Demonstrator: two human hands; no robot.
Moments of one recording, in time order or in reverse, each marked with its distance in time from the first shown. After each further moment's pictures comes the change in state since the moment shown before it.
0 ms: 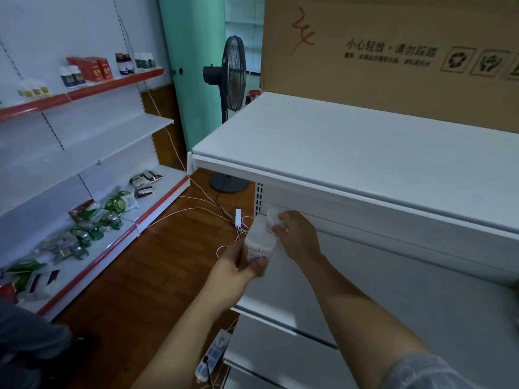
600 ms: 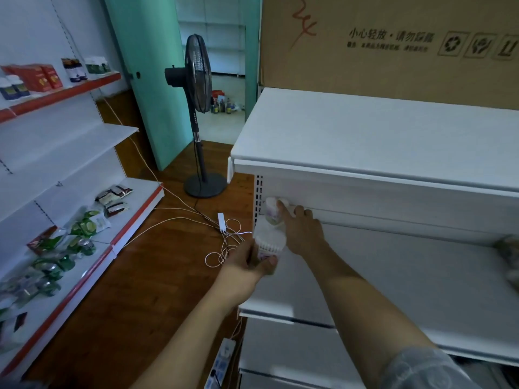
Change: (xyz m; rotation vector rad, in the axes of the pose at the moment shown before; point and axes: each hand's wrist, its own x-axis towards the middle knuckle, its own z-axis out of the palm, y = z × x) left_hand 0.033 -0.018 -0.039 -0.042 -0.244 0.039; right_hand 0.013 -0.012 0.023 -0.610 -0.125 0.125
